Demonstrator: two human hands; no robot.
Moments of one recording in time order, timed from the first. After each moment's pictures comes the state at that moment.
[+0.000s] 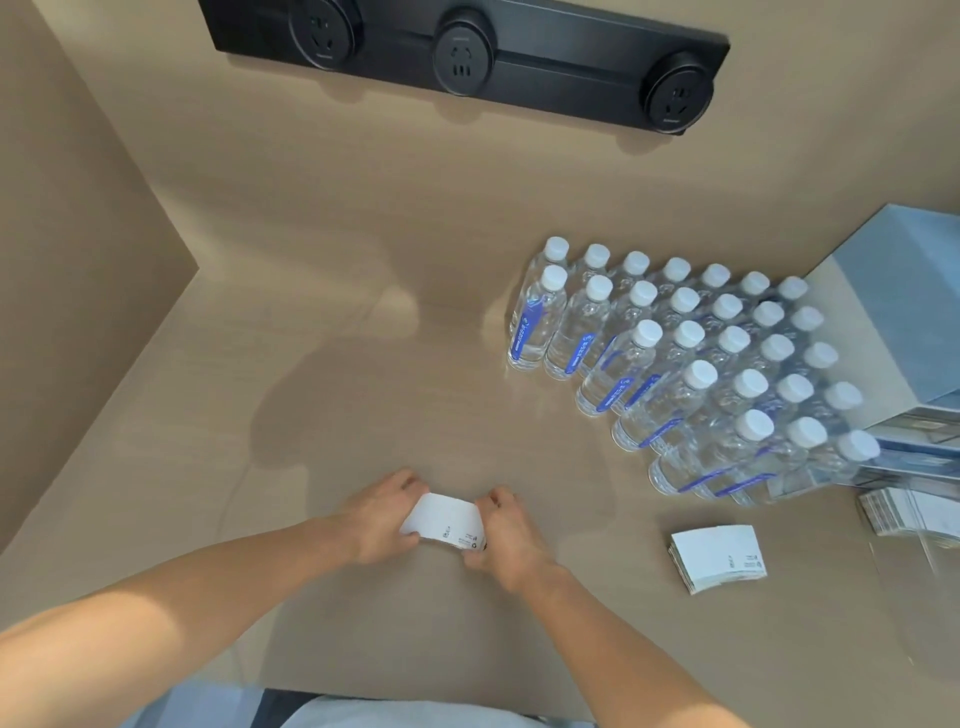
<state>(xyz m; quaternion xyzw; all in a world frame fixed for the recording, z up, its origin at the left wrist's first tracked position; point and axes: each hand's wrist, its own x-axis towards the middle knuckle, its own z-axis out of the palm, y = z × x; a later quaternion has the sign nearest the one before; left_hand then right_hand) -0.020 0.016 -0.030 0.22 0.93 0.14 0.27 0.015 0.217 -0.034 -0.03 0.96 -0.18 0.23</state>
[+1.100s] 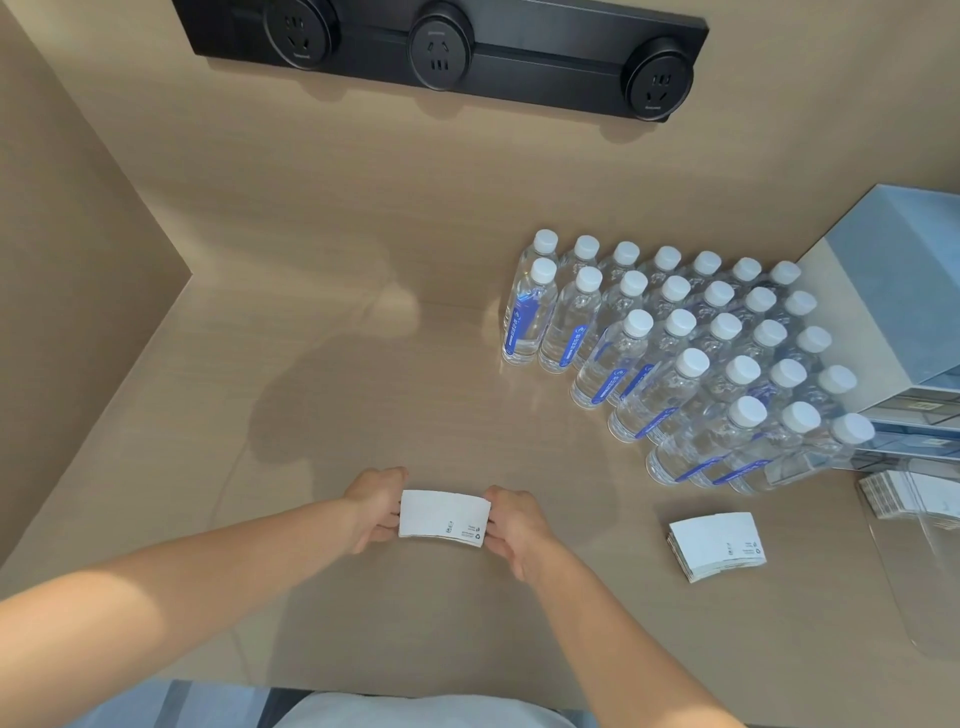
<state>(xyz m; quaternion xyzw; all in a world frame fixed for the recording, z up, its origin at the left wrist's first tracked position) -0.028 0.037 -0.007 -0.32 0.70 0.52 0.37 0.007 0.212 -0.003 0.40 0.62 -0.62 0.28</state>
